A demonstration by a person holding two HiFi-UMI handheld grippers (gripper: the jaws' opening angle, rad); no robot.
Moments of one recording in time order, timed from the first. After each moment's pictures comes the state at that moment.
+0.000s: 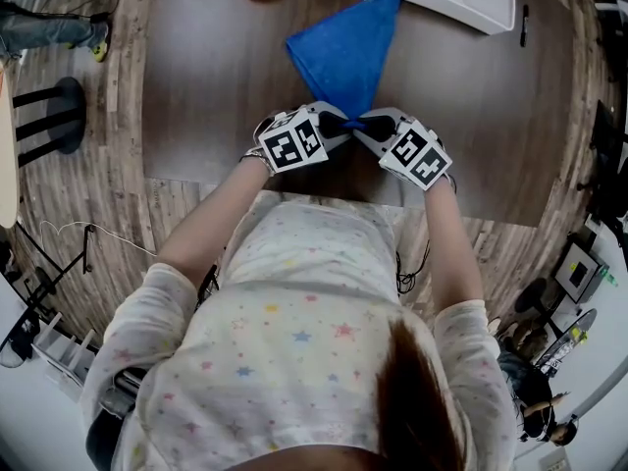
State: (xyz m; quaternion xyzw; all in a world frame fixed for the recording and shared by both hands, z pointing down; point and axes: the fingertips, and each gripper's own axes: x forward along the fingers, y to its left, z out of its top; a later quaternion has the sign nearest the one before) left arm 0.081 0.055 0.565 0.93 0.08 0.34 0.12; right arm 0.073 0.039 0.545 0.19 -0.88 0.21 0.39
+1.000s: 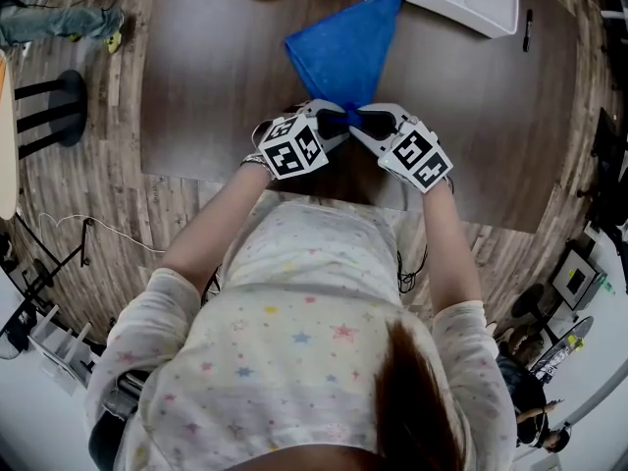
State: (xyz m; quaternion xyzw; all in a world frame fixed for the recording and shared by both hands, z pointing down) left arm 0.086 0.047 0.569 0.93 0.03 0.35 0.08; right arm 0.077 0.024 0.531 0.22 -0.89 0.19 0.34
